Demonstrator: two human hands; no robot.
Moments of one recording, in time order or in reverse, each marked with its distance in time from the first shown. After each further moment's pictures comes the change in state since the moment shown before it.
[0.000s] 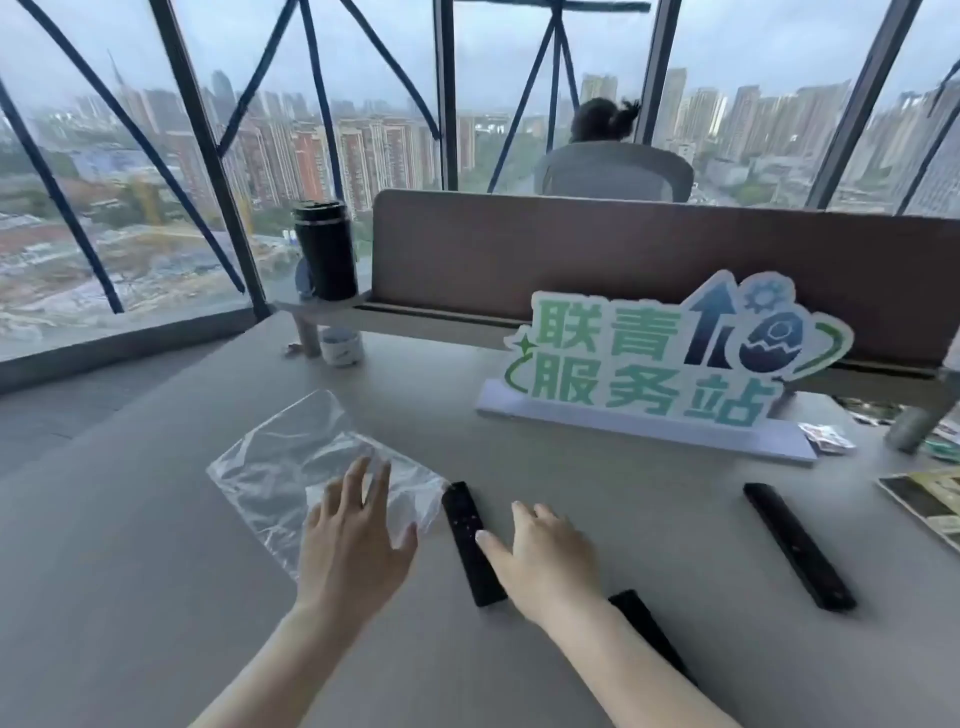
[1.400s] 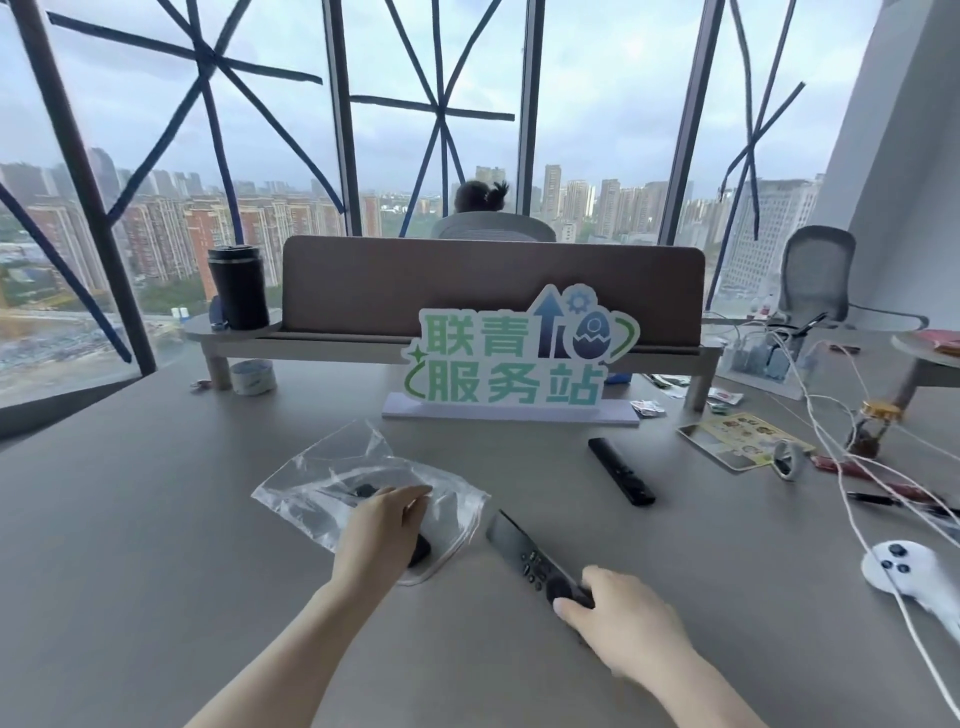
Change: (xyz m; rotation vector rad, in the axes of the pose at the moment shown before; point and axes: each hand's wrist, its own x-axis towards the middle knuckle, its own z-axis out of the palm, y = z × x) left_hand -0.071 0.099 -0.003 -0.591 -0.066 0.171; right_hand -0.193 0.125 -0.030 0.136 -0.041 0.363
